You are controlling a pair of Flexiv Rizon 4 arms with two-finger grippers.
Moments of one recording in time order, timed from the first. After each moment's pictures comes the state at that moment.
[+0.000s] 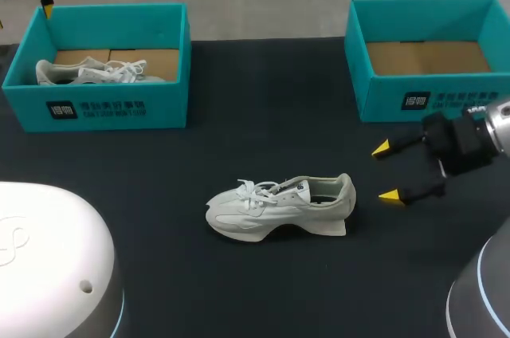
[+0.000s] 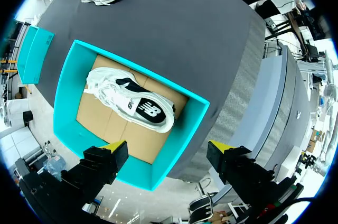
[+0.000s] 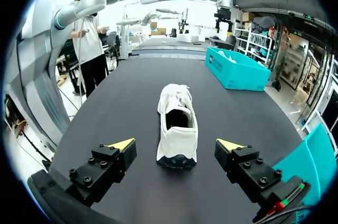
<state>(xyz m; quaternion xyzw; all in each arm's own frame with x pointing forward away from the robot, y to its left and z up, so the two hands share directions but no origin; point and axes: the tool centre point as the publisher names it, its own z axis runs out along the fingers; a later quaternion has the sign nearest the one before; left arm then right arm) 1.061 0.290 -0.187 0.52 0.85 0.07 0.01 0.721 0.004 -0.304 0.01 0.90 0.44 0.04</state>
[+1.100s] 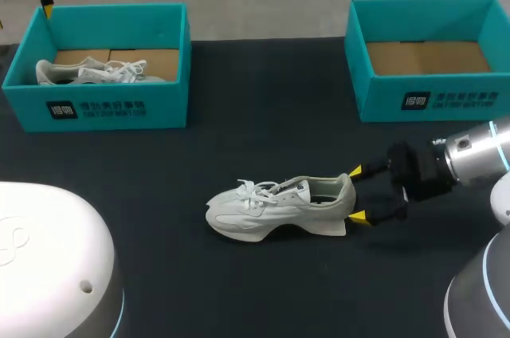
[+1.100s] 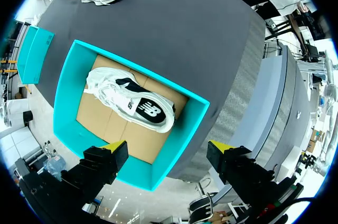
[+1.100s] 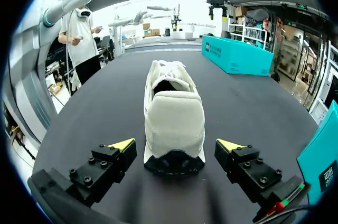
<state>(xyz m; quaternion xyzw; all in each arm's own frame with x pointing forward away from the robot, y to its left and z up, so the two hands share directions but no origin) 1.061 0.290 -0.187 0.52 0.85 0.07 0.01 0.733 0.040 -0.390 0.05 0.89 0.45 0.03</state>
